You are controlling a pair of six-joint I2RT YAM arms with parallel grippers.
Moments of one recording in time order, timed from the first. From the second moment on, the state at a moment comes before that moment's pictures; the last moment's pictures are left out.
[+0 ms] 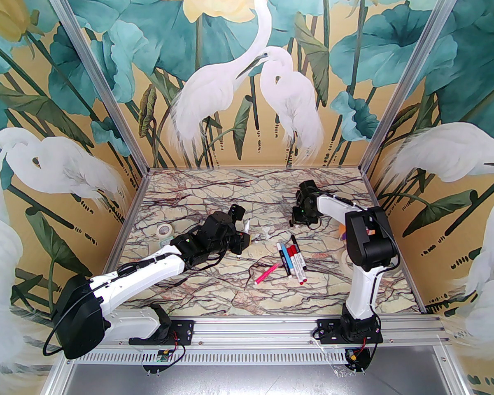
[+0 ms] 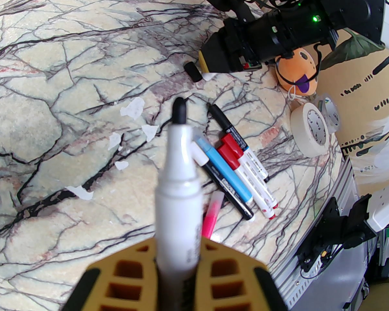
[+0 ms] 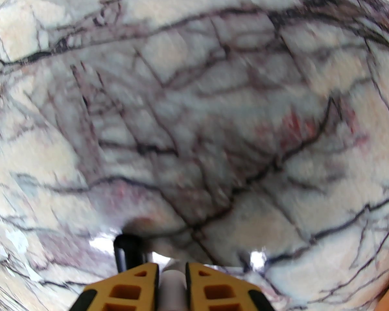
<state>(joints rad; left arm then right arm) -0.78 1.28 0.87 -0.27 0.09 -0.47 0.22 1.96 1.33 -0.68 -0.14 0.23</state>
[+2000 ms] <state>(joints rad) -0.77 1.30 0.88 -0.33 0.03 -0.47 0.22 1.98 1.38 -0.75 -0.18 0.23</state>
